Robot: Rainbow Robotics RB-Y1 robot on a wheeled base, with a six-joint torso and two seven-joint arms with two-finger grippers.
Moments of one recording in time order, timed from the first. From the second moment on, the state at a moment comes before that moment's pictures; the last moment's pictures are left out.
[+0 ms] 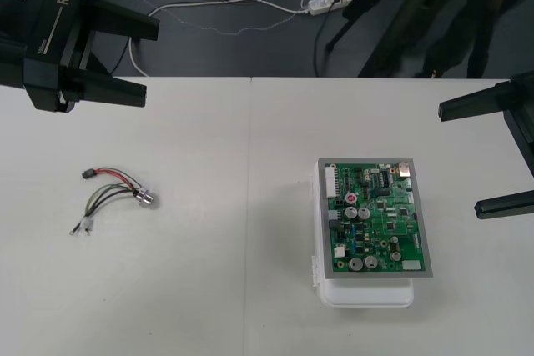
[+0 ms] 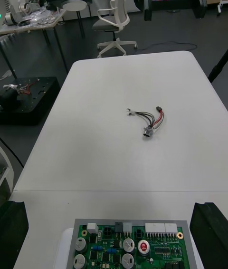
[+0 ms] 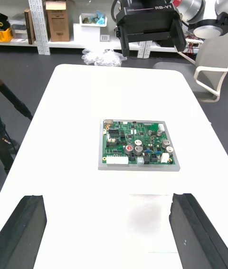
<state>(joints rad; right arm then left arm) -0.22 -0.89 -0.29 -2.03 0.98 -1.57 -0.53 -0.53 1.10 -0.06 -1.90 -0.92 -1.23 0.49</state>
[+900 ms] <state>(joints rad) -0.22 -0.89 -0.29 -2.03 0.98 -1.57 -0.53 -0.53 1.10 -0.06 -1.90 -0.92 -1.23 0.49</state>
